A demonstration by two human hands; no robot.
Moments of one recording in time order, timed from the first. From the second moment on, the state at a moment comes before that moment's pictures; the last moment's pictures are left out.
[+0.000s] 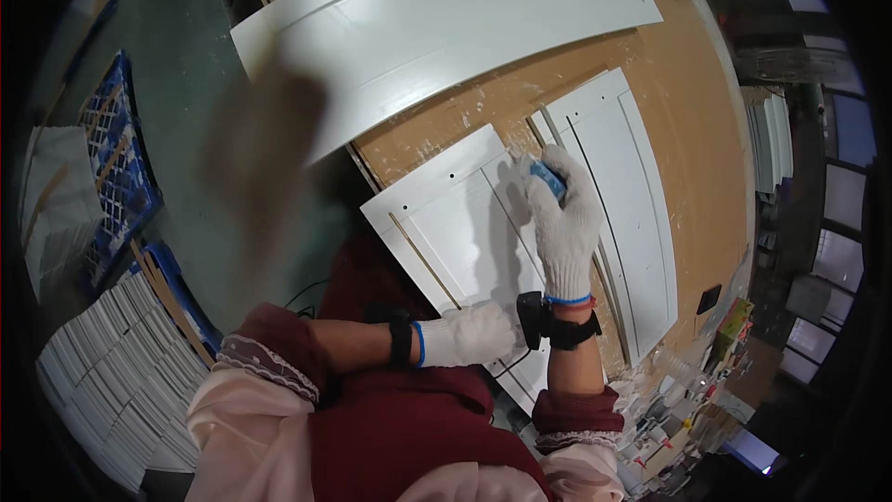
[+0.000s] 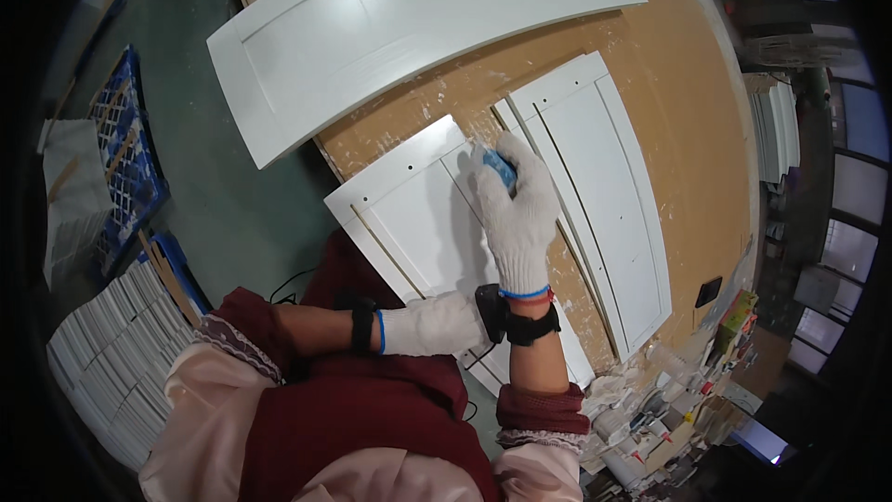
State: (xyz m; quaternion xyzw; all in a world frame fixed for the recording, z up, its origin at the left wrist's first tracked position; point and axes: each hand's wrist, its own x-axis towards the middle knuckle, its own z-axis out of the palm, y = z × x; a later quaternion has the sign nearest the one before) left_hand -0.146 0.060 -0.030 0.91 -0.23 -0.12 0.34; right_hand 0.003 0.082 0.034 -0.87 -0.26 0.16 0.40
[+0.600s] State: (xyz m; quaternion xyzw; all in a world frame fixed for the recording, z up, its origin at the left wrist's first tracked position) left_hand -0.158 0.049 -0.052 0.88 -0.16 0.03 0.45; right_hand 0.006 0.115 0.013 -0.91 -0.20 0.17 0.33
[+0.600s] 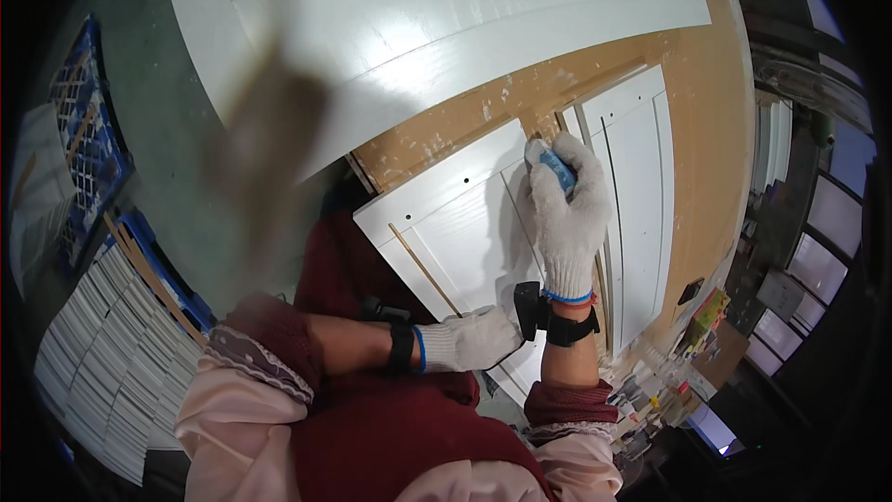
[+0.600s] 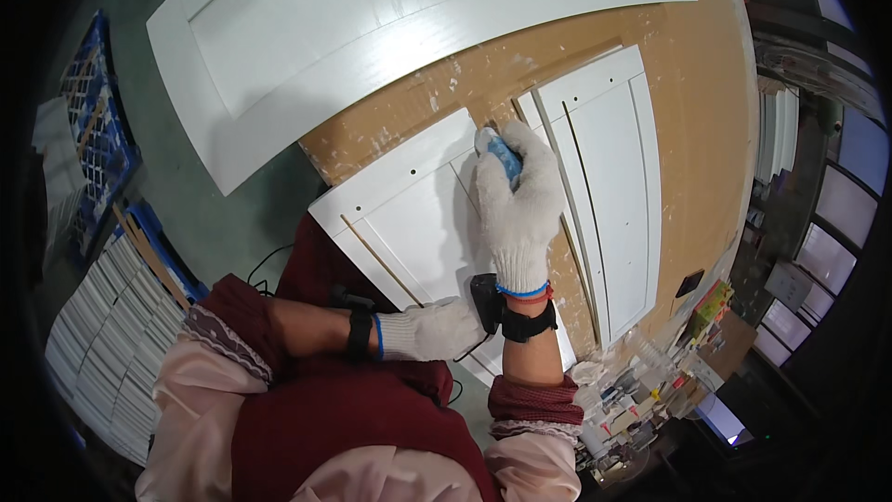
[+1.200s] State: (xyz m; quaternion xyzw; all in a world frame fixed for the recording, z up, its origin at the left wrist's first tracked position) left_hand -0.155 0.053 -0.046 0.87 -0.17 0.00 0.46; right_hand 0.005 0.115 0.008 -0.91 -0.30 0.08 0.29
